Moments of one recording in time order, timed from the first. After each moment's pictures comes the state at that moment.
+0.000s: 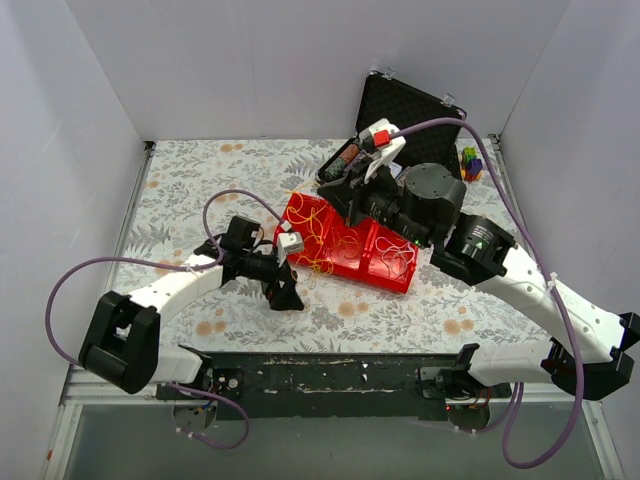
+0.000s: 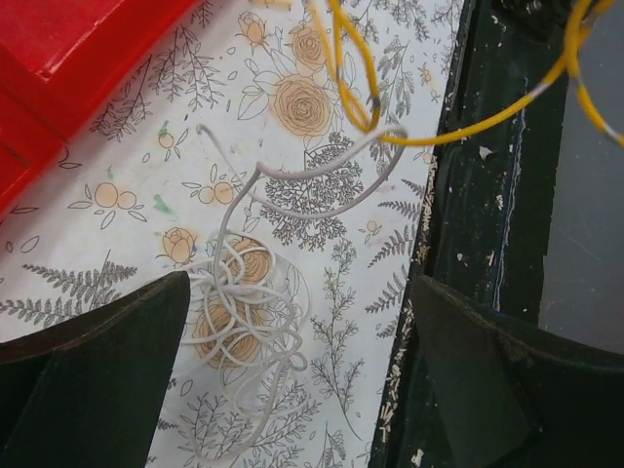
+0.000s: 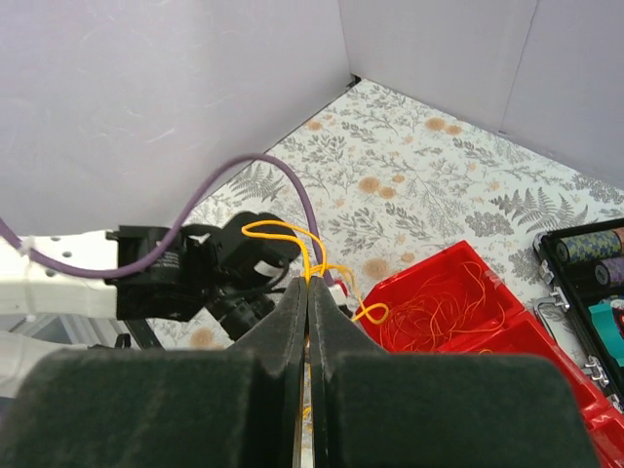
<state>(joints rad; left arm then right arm) -0.43 1.31 0.74 -0.39 0.89 0.37 1.04 1.21 1.51 -0.37 0.15 0.23</state>
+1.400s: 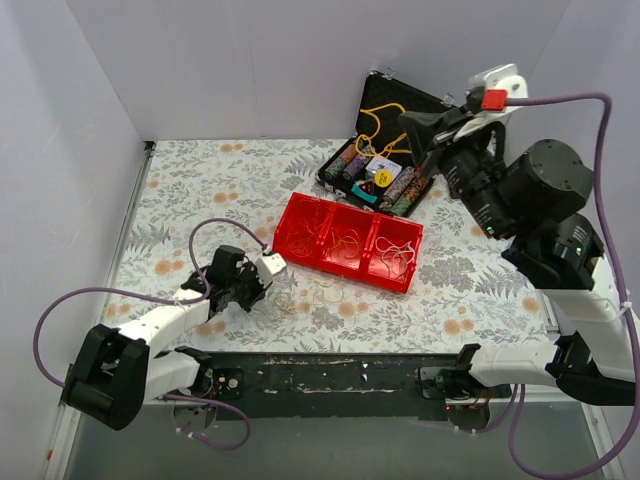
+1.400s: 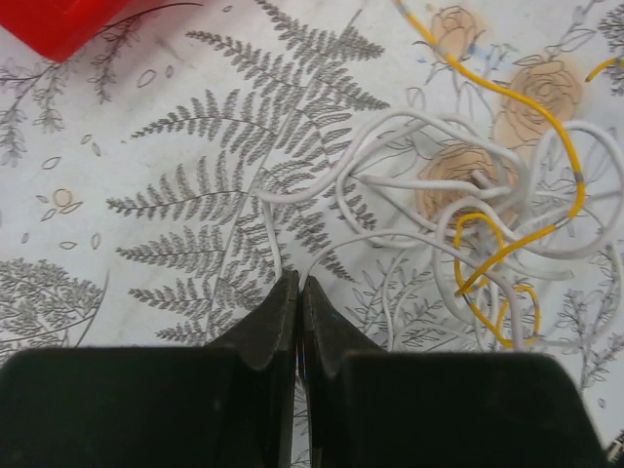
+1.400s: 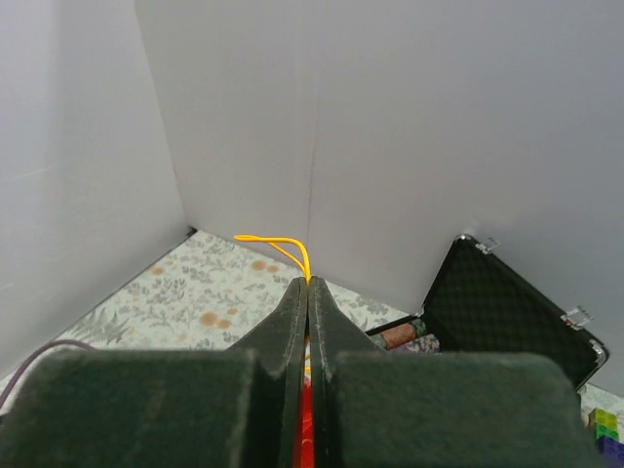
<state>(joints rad) -0.41 1.13 0.42 -0.19 0.32 0.46 1.03 1.17 1.86 -0.46 0.45 -0.09</state>
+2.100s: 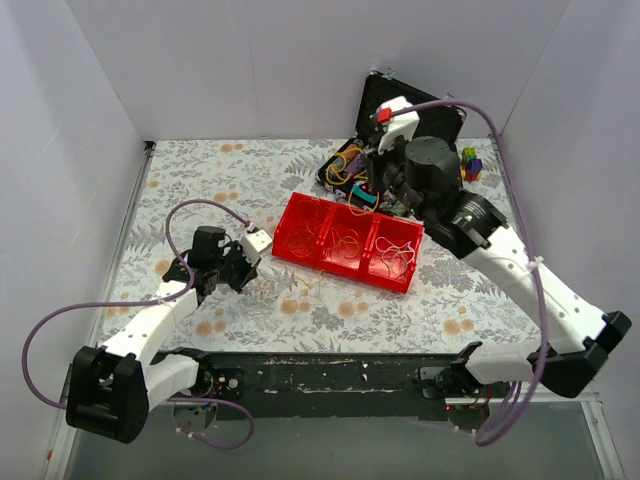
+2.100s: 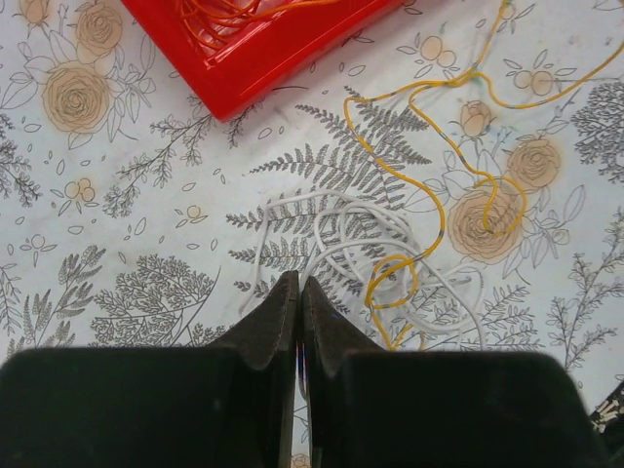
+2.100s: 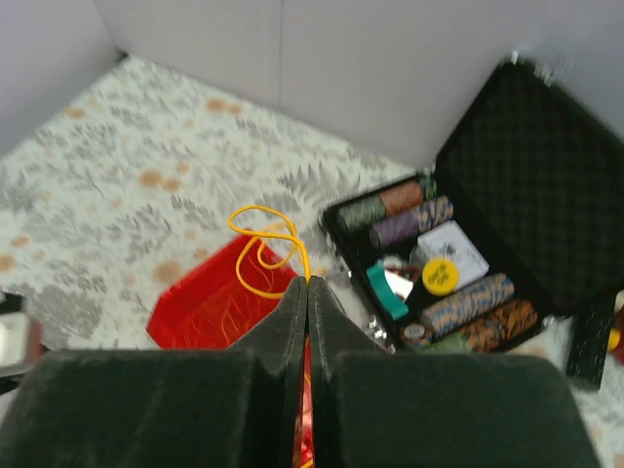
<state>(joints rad) -0.26 1.07 0.57 -0.32 0.41 0.50 0.83 1.26 1.56 -0.37 0.32 -0.01</state>
